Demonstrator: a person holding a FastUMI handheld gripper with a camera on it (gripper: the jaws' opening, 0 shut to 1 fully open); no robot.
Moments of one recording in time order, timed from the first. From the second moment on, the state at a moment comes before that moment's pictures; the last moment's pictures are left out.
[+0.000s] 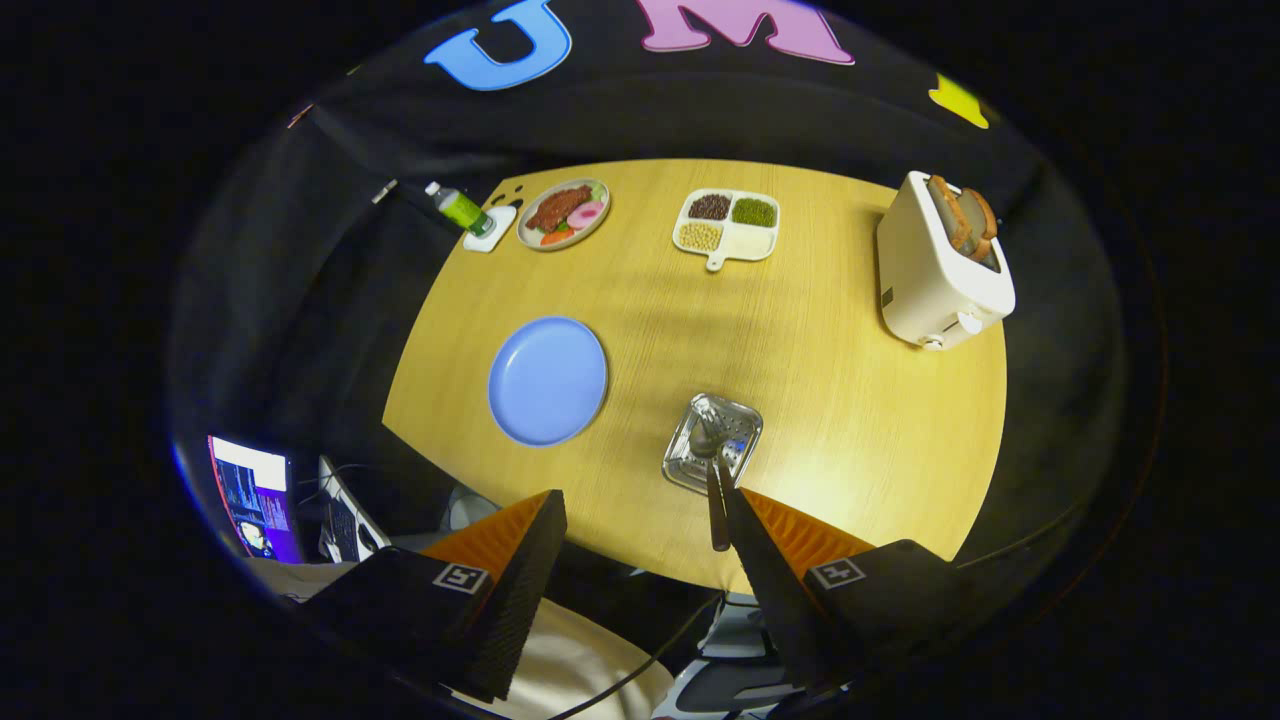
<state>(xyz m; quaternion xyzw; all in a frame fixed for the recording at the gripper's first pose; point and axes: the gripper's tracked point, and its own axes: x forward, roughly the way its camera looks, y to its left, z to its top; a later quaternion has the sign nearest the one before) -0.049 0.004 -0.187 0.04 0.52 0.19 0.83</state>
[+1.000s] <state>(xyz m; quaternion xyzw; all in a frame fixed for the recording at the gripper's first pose) -0.011 -0.037 0.020 0.01 0.03 0.12 0.99</state>
